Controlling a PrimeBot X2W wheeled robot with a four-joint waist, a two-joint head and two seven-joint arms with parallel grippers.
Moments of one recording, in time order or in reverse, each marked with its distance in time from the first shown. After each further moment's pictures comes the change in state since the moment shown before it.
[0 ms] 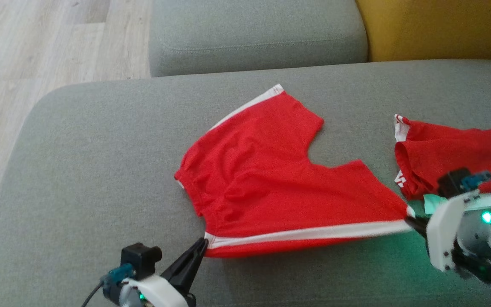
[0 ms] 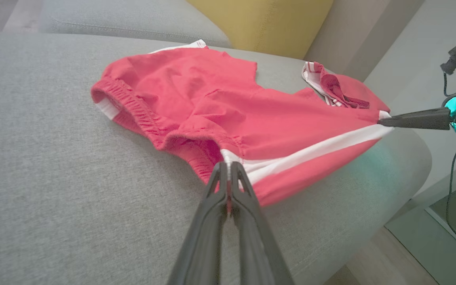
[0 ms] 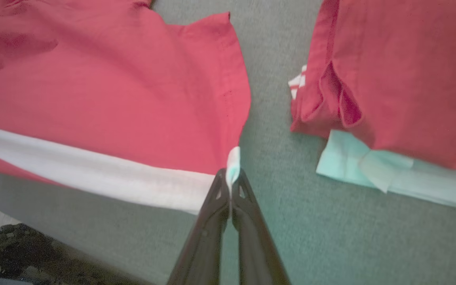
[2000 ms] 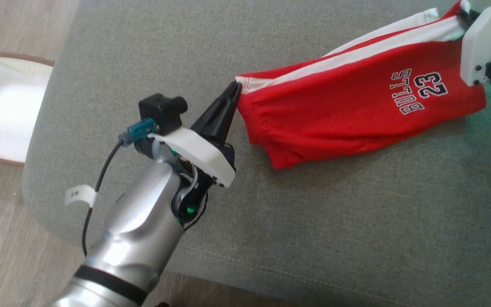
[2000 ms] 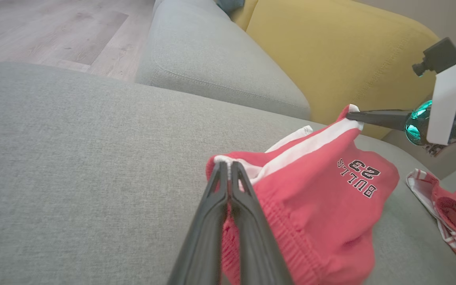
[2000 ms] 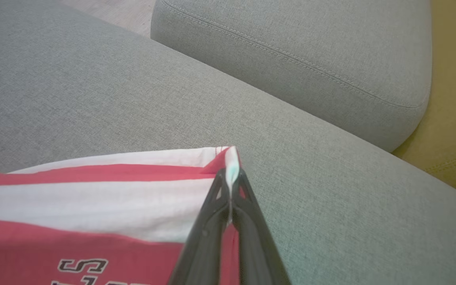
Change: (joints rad) left arm -0.538 -0.188 0.006 0.159 -0.071 0.009 -0.030; right arm -0.624 0.121 -0.202 0.243 -0.368 0.000 0.017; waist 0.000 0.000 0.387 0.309
